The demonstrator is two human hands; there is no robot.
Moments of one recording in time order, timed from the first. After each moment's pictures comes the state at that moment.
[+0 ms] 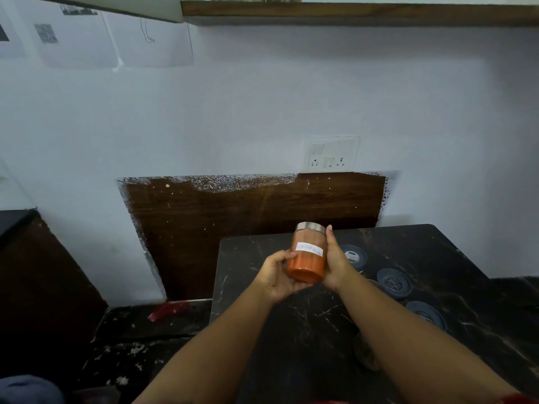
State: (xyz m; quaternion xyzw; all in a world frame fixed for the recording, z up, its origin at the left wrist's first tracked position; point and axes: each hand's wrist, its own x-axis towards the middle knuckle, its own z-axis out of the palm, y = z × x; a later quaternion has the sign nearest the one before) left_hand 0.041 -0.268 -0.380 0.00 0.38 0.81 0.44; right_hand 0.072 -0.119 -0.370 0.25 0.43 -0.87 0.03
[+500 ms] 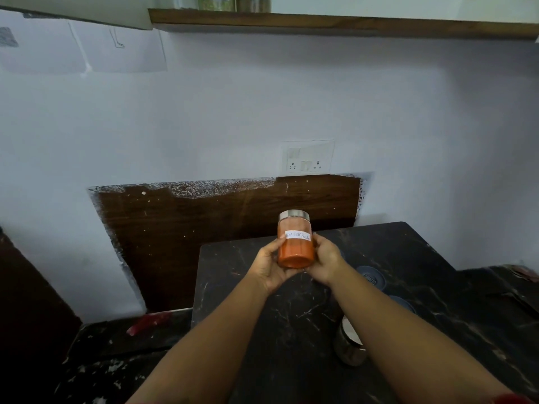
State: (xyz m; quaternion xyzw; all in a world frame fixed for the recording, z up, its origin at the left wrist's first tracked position) left_hand 0.039 -0.233 -0.366 0.00 0.36 0.84 0.41; right_hand 0.082 -0.095 -0.352 0.28 0.40 -0.87 -0.03
